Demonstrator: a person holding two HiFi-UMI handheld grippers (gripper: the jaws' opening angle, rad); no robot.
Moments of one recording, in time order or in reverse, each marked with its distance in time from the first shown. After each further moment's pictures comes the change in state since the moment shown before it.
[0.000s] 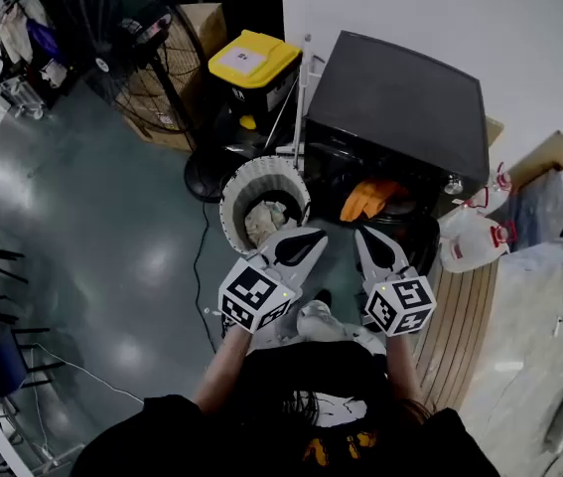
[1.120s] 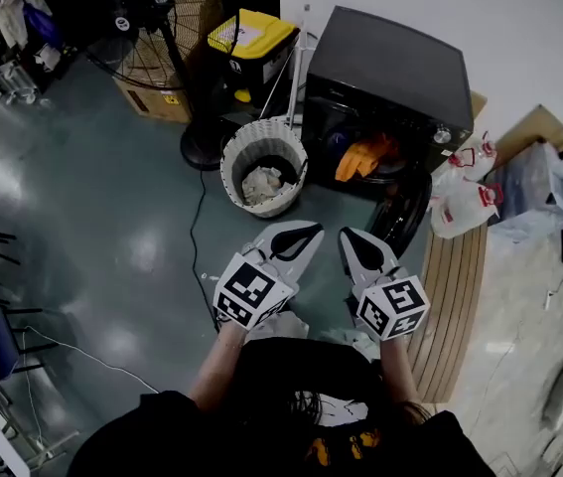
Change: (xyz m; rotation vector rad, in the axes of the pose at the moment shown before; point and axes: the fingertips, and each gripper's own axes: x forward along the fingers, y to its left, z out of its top) left arm -0.112 -0.113 -0.033 0.054 0.005 -0.016; right arm -0.120 0.130 -0.054 -0.041 0.036 0.057
